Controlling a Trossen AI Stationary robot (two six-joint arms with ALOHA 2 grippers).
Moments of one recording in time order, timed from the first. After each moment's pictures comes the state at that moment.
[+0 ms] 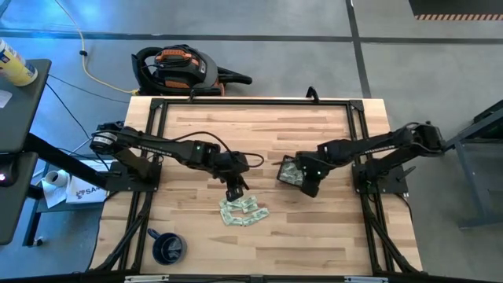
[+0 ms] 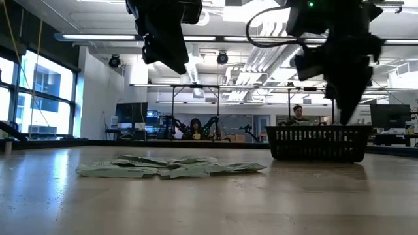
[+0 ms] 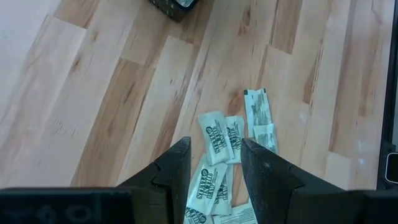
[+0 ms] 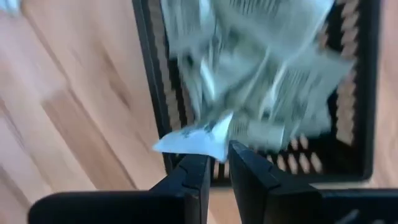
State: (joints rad) left arm -0.12 1.57 1.24 -0.63 0.00 -0.45; right arm 0.03 1.38 0.84 -0.82 -0.11 0.54
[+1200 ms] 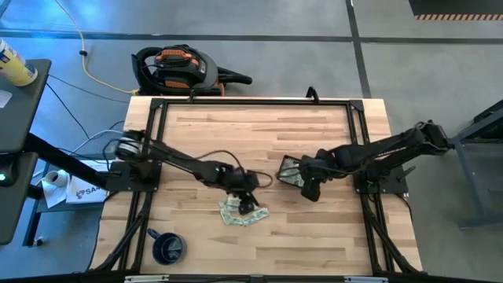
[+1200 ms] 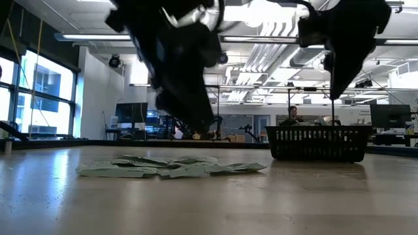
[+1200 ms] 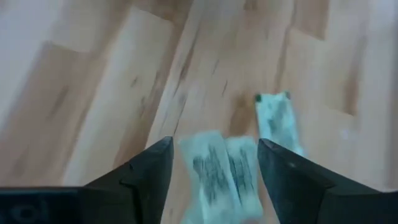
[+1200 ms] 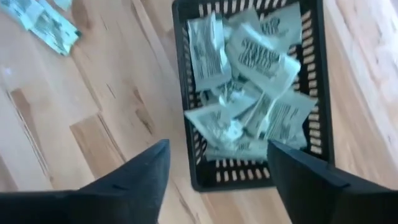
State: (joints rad) left arm -0.18 1.81 1.13 -0.26 -0.04 -0.50; right arm 0.19 1.31 0.94 -0.89 0.10 0.65
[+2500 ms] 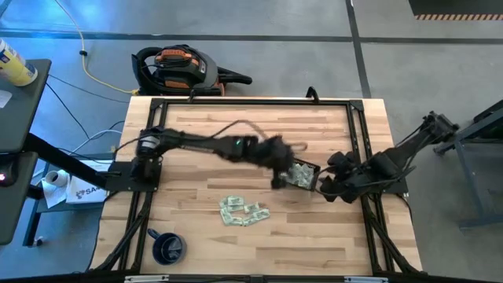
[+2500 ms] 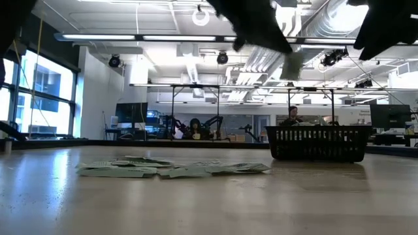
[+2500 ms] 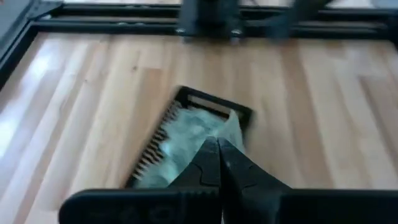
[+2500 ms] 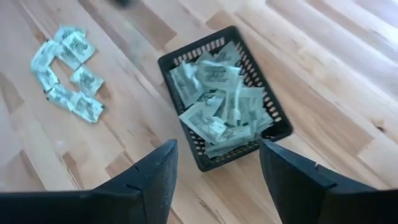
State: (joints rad) left arm -0.04 1.99 1.75 -0.40 -0.10 -0.03; right arm 0.56 1.05 0.93 -1.10 0.53 1.26
